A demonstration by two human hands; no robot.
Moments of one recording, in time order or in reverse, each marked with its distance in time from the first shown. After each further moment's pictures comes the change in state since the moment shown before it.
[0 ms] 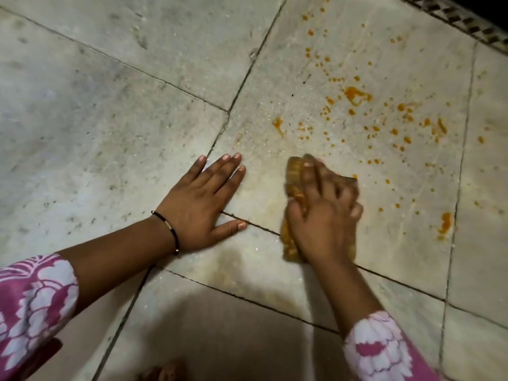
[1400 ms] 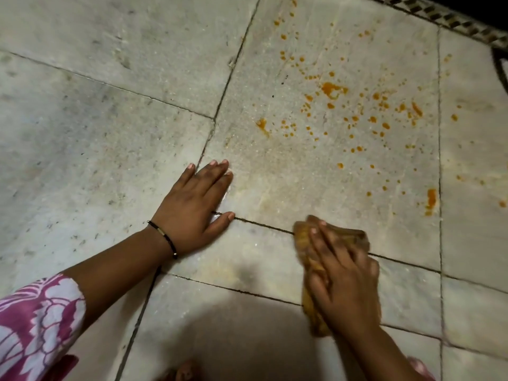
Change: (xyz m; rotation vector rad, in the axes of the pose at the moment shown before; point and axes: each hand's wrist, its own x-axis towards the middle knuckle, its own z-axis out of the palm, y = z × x) left_hand -0.004 -0.002 -0.003 -0.099 0.063 0.012; right_hand -0.107 0.053 0.002 0.003 -0.047 -0.092
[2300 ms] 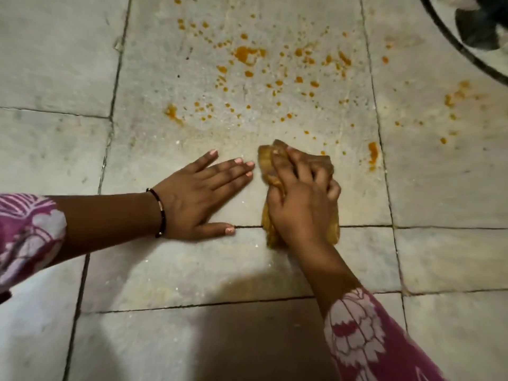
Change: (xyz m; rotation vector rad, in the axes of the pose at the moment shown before) left_hand 0.099 0.052 0.021 0.152 -0.221 0.672; right_hand 0.082 0.021 -0.001 0.110 0.090 0.378
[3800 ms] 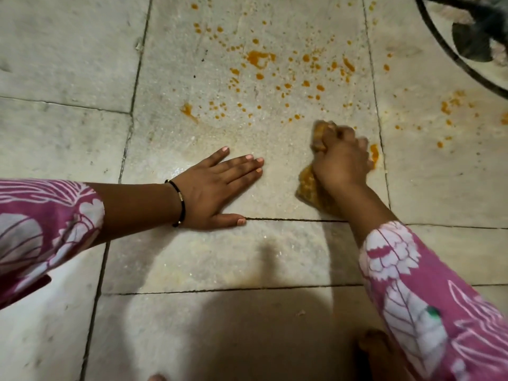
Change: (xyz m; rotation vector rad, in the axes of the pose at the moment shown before) left_hand 0.000 0.003 0.001 -0.015 0.035 -0.022; right_hand 0.065 0.036 -0.032 -0.004 -0.067 0.175
